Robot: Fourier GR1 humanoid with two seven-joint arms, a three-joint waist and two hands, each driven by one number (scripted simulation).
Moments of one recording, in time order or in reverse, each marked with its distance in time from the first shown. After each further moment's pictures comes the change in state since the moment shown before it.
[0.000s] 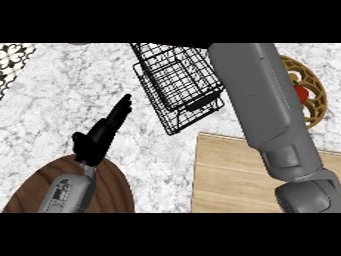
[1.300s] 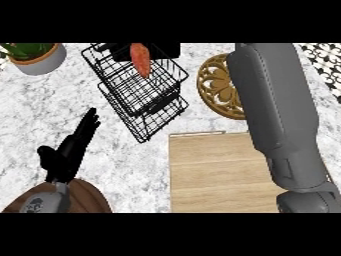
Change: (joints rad) left arm 0.138 0.064 0.113 -0.005 0.034 0.038 -0.020; right arm 0.103 0.005 -0.044 -0.164 0.564 -0.410 0.093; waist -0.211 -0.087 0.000
